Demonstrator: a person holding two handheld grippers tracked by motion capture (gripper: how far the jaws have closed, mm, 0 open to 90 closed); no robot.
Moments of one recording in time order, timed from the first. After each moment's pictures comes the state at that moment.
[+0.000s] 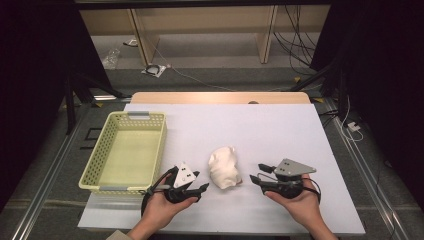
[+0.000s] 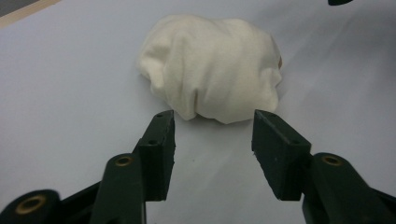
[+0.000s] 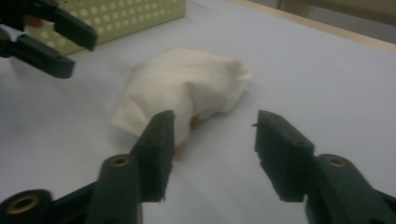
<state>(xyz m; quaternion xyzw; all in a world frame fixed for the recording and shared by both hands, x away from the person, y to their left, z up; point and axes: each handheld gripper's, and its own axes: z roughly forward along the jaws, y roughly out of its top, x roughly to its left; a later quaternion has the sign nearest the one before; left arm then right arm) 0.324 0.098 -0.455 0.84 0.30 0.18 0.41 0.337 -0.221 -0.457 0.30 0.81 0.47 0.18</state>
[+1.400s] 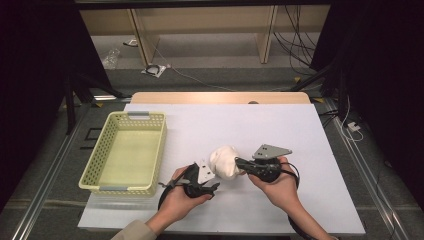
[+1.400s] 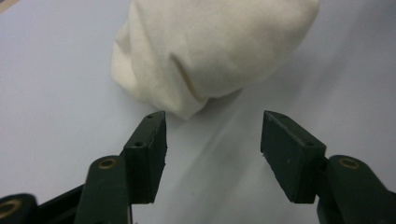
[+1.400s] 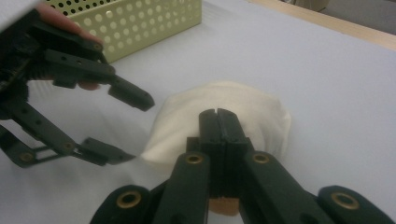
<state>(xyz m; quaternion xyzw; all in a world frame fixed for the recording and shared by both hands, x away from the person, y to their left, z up) 0.351 0.054 -0.474 0.88 0.26 0.21 0.34 0.367 -0.175 -0.436 0.31 0.82 0.46 0.15</state>
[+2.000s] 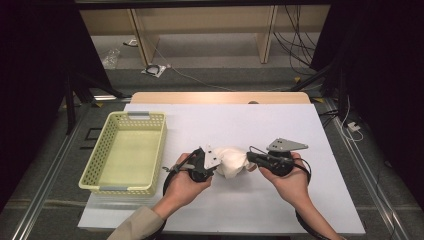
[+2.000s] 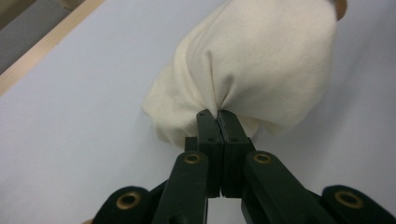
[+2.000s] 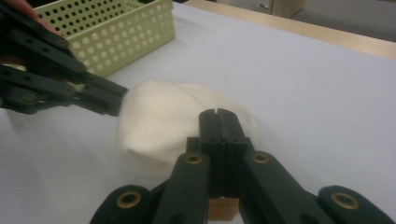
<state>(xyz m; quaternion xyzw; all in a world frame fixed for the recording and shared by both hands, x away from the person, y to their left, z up) 0.366 0.047 -0.423 0.88 0.24 0.23 0.34 0.374 -0.205 -0.423 0.36 0.78 0.48 0.16</state>
